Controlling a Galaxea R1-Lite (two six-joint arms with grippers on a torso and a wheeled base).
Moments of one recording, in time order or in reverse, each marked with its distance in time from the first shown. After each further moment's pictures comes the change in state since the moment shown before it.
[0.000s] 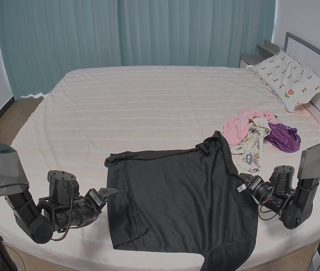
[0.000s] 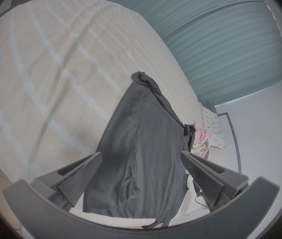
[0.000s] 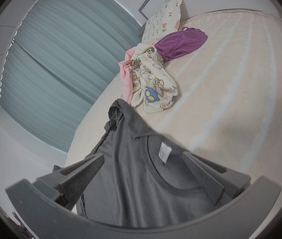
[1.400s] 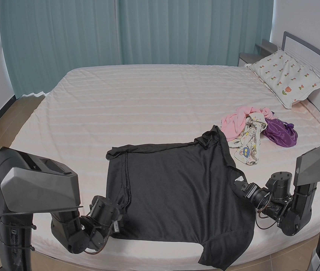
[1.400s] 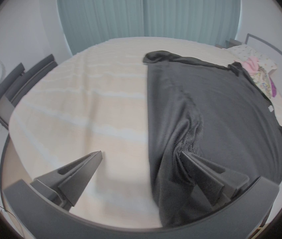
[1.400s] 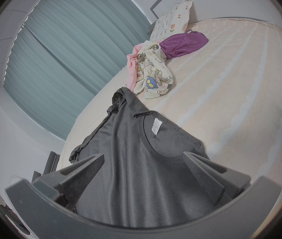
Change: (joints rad) left arm -0.200 0.300 -0.147 0.146 0.599 0.514; right arm 0.053 0.021 0.068 -0.074 -0.021 -0.089
